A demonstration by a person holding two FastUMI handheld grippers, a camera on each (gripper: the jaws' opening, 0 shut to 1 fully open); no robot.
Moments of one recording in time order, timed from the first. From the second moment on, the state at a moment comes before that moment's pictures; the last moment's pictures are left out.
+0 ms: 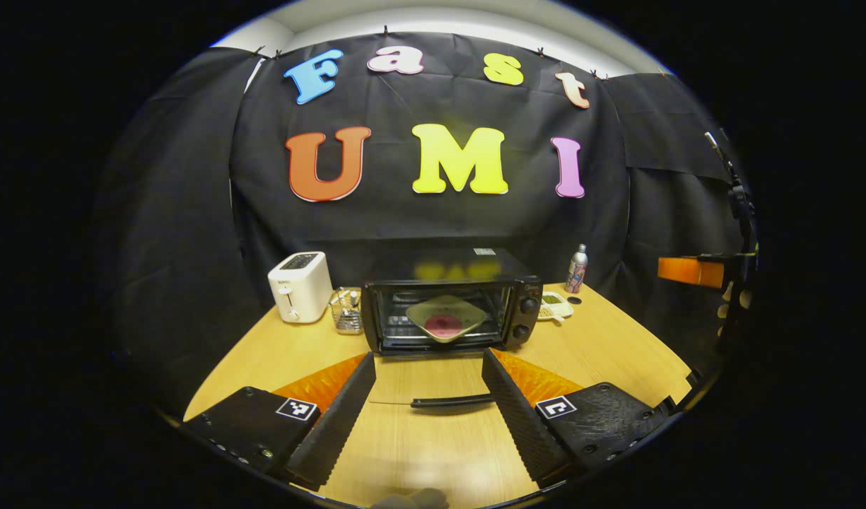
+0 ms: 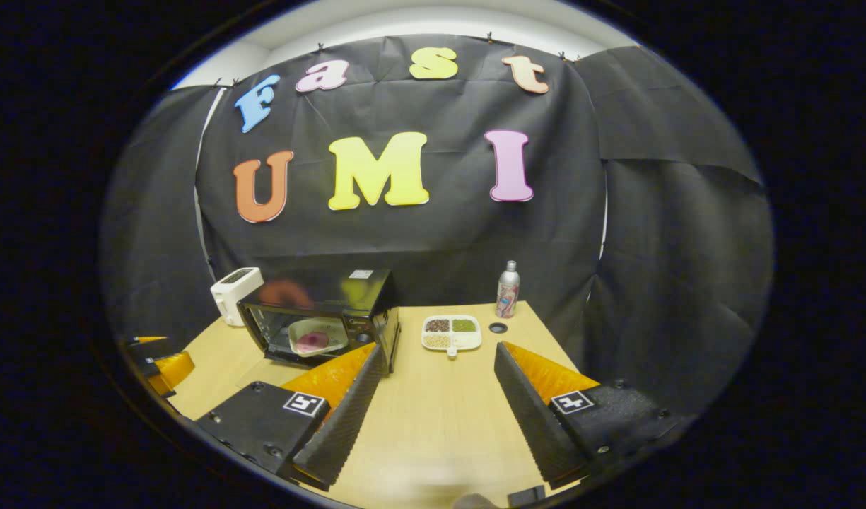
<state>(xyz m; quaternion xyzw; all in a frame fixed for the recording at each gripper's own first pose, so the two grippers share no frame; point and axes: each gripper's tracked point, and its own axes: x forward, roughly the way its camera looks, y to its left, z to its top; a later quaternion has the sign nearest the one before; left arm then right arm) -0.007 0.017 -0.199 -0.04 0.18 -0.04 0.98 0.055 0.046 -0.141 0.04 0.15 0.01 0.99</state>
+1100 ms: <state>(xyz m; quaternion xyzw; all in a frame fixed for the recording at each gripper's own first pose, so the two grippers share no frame) 0.006 -0.053 -0.384 -0.03 0.34 -0.03 0.94 0.016 -0.043 -0.128 -0.02 0.17 -0.01 0.98</state>
